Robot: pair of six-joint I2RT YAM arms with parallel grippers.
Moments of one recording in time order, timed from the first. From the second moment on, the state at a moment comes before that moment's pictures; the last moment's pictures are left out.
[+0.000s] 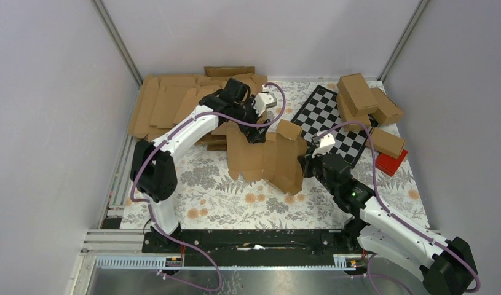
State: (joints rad) left arm -0.56 1.83 1.63 -0.67 0.51 0.40; right arm 0.68 0.80 0.45 0.01 0.22 0.27
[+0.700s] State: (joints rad) left arm -0.56 1.80 1.63 -0.69 0.43 0.39; right arm 0.68 0.79 0.46 0.00 0.22 0.27
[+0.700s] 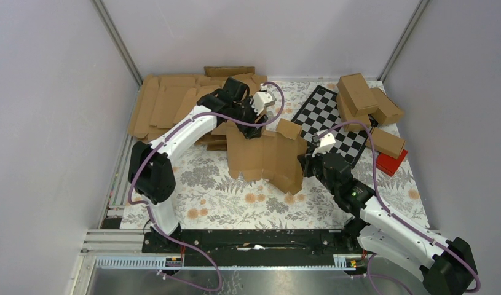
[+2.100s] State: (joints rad) left arm -0.74 1.40 1.37 -0.73 -0.09 -0.26; right arm 0.68 1.15 0.36 0.36 0.11 0.28
